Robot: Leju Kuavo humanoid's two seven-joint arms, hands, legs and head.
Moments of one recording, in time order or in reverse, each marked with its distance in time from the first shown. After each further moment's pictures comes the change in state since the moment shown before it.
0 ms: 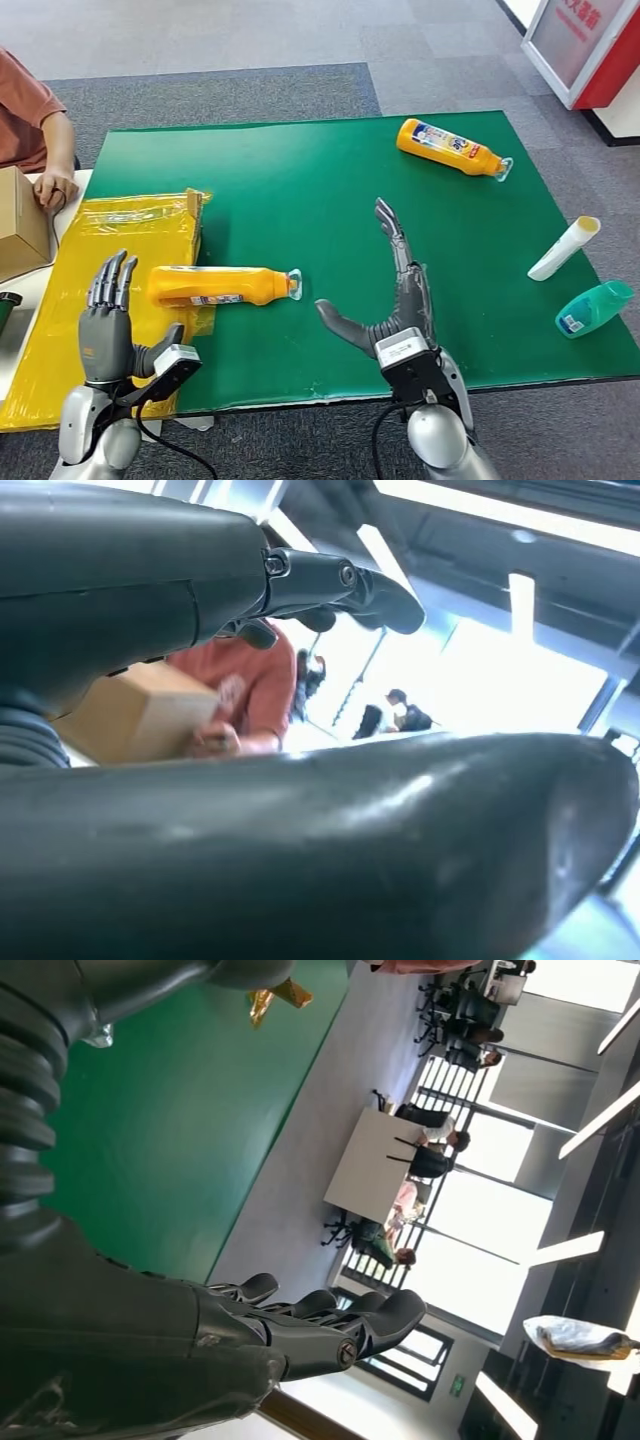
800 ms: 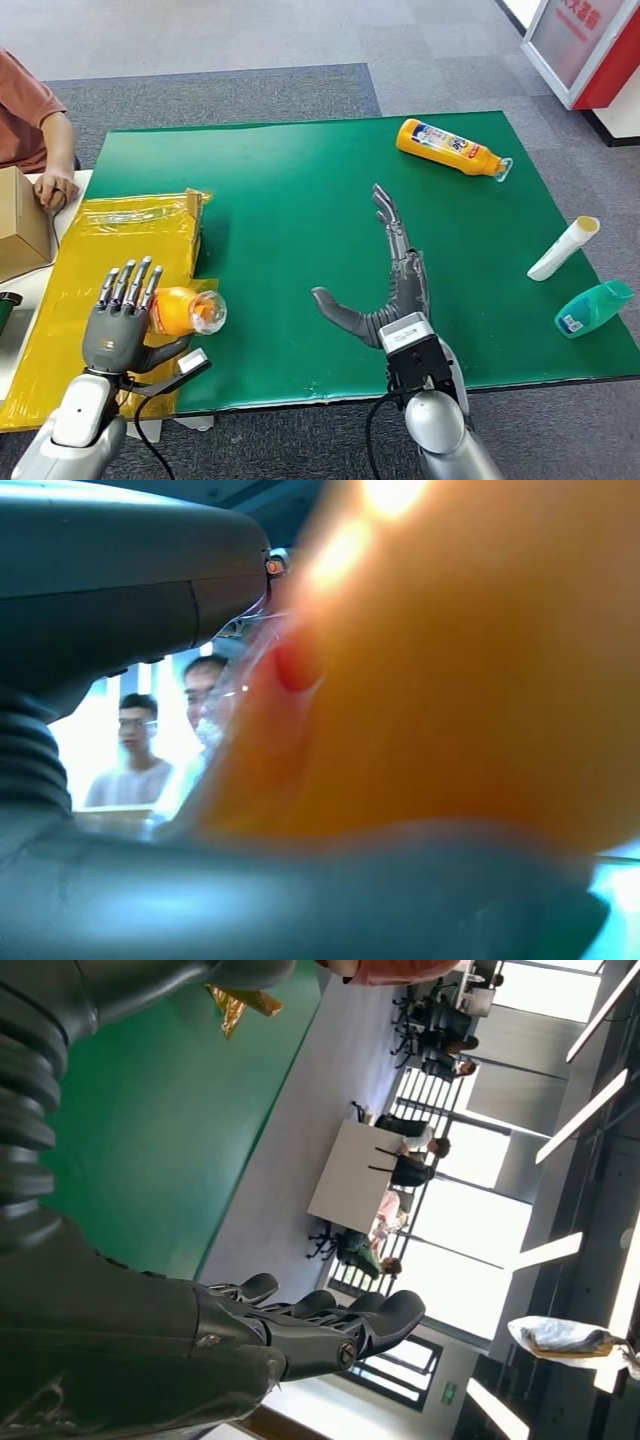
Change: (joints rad) left arm -0.101 0.102 -0.002 0.255 -0.610 0.085 0.240; right arm -0.055 0.018 0.000 0.028 -0.060 0.021 -0.014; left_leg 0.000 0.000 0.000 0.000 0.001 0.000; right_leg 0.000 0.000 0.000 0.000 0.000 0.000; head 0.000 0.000
